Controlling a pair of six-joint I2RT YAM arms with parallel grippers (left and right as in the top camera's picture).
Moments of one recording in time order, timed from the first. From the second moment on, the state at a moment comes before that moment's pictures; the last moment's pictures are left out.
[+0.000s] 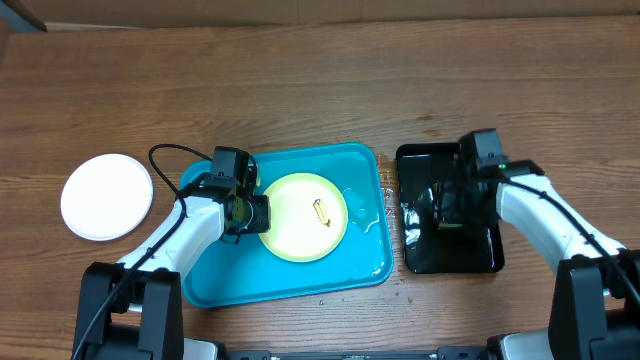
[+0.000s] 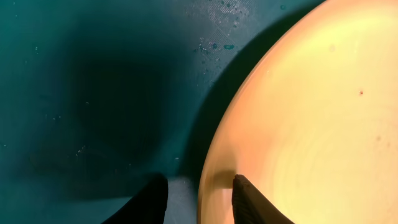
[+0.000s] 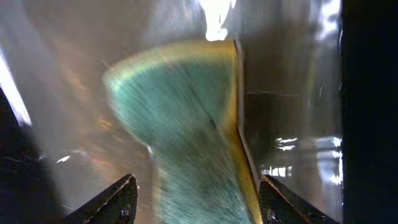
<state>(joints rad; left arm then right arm) -0.16 1.59 0.79 -0.54 0.11 -0.22 0.14 1.61 0.89 -0.72 -0.04 0.32</state>
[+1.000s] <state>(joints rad) -0.16 1.59 0.79 -0.54 0.11 -0.22 0.14 1.61 1.01 -0.82 -0.04 0.33</state>
